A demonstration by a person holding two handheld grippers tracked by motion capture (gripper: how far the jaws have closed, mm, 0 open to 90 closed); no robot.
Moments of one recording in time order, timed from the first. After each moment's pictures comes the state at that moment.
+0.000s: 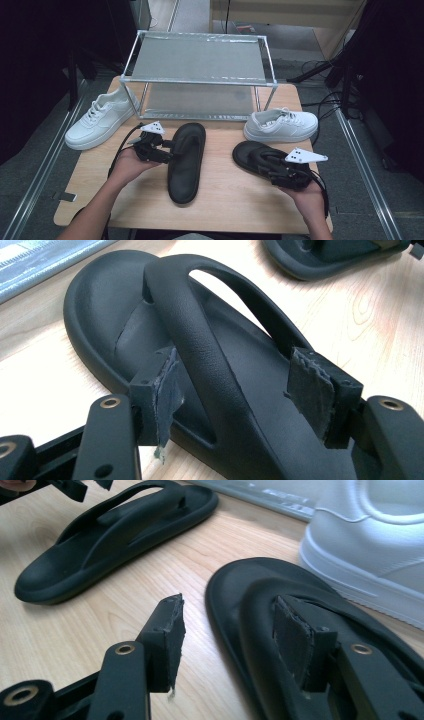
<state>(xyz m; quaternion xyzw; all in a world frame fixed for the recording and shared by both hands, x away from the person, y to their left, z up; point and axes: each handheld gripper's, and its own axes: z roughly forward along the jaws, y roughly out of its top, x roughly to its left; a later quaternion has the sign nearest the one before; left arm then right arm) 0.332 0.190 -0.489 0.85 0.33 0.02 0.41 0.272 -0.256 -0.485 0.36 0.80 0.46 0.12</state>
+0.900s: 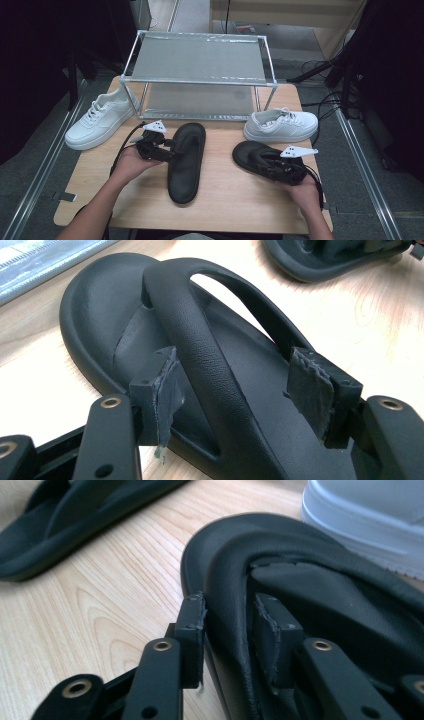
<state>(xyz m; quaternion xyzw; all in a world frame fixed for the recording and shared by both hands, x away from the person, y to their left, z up) 0.338 0.186 -0.491 0.85 0.33 0.02 0.40 0.303 -0.259 -0.520 0.37 0.82 0.43 0.07</state>
